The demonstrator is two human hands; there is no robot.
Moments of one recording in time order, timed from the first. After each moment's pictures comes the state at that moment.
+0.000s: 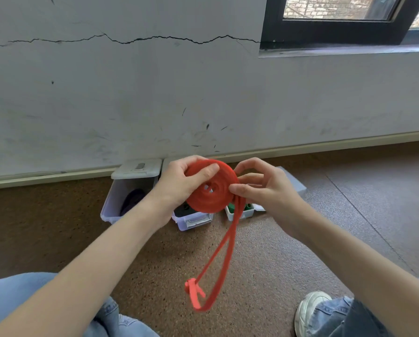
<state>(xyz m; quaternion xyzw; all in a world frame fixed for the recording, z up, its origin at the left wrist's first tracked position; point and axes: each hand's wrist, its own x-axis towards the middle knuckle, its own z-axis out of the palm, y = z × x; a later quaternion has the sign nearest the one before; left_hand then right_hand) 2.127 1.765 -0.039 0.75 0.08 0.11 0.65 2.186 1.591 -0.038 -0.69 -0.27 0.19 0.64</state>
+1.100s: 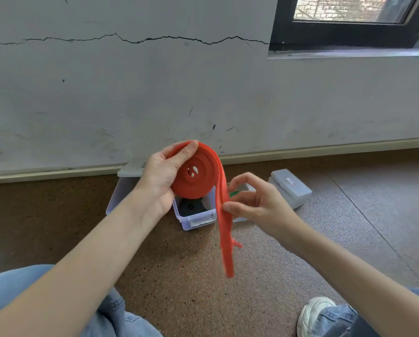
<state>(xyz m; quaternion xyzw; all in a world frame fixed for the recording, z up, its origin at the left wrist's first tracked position) 2.129 1.773 -0.021 0.52 0.20 0.19 0.81 2.173 1.598 -0.052 -0.69 -0.31 0.25 0.61</state>
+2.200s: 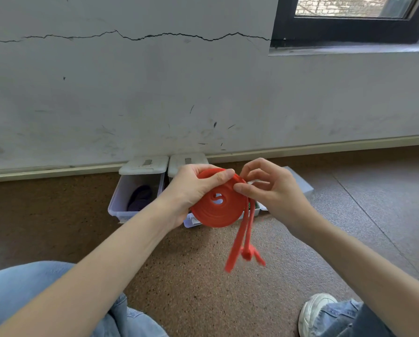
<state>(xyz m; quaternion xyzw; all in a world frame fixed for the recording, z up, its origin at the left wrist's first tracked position) 2.121 1.754 -0.040 0.69 0.14 0.05 0.70 2.181 1.594 -0.040 -0.73 -0.30 0.13 0.60</state>
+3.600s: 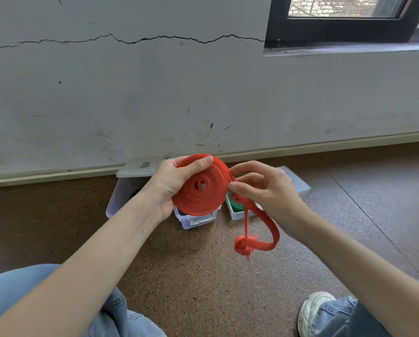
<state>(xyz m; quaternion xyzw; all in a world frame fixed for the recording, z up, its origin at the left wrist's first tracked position) 2.122 1.766 -0.024 0.59 0.20 0.08 0.78 2.182 1.594 -0.041 -0.70 -0.29 0.16 0.63</state>
